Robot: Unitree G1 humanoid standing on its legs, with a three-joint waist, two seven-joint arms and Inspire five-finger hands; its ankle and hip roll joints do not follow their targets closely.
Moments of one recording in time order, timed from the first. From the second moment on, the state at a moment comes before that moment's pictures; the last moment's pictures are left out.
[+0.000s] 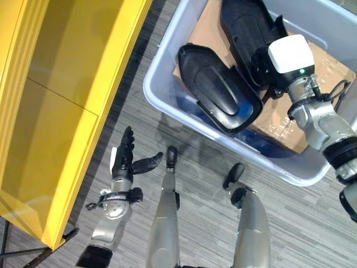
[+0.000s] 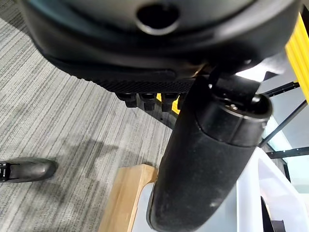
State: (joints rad) left arm -0.08 0.41 -0.16 0.15 -0.35 -0.18 0.31; right arm -1.07 -0.85 0.70 0.62 -0.60 0.06 -0.35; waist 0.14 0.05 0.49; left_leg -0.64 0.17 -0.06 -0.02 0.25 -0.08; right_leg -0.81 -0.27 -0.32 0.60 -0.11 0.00
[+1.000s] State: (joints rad) left arm -0.01 0.42 -0.09 0.12 -0.29 -0.11 0.25; right arm -0.44 -0.90 0.29 0.04 -0.58 -0.02 -0.23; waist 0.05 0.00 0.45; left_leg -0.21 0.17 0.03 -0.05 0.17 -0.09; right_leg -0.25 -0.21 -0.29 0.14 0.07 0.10
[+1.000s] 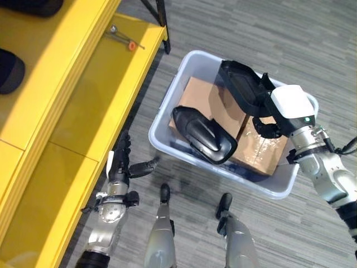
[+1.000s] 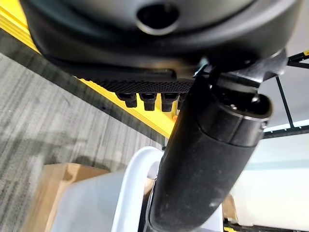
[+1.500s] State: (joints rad) left arm 0.11 0.41 -0.08 0.13 -0.24 -0.11 0.20; right arm -0.26 -0.81 0.24 0.00 -0.59 -0.06 -0.15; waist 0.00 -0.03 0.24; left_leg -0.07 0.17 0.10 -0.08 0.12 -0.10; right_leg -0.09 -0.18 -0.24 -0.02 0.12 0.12
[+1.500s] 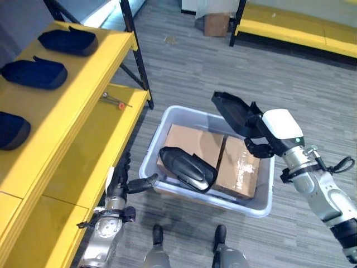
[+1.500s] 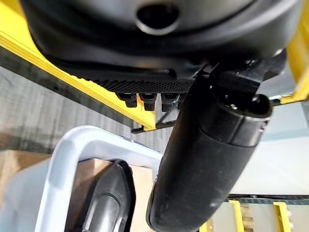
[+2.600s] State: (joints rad) left arm 0.17 0.33 -0.11 0.26 -0.27 -0.07 0.21; right arm -0.35 -0.82 0.38 -0.02 -0.53 -0.10 -0.11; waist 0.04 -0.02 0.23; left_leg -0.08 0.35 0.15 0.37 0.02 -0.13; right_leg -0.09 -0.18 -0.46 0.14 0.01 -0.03
